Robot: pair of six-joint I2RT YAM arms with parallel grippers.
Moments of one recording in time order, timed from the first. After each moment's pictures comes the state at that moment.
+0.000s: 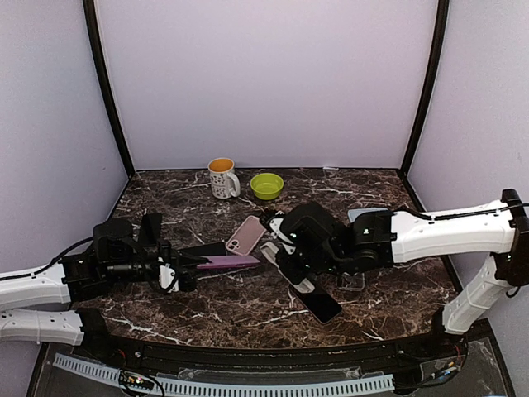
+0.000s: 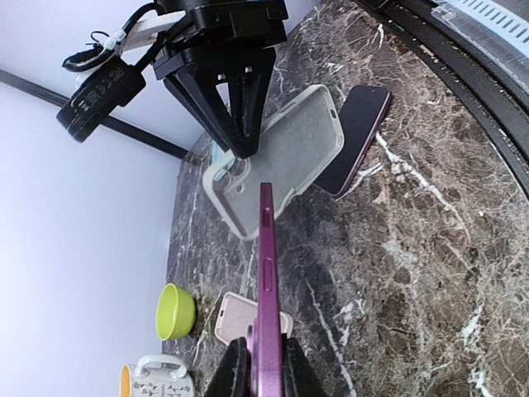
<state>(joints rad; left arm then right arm) -0.86 0.80 0.41 0.04 0.31 1.07 1.26 1.55 1.16 -0.45 0.38 0.21</state>
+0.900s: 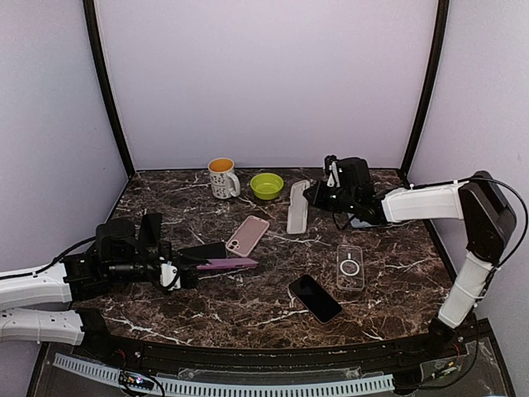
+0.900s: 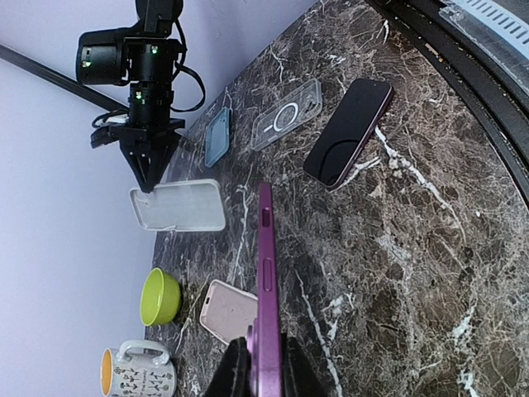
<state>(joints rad) -0.84 0.80 0.41 0.02 0.30 1.02 0.62 1.72 1.06 0.20 -0.04 0.63</state>
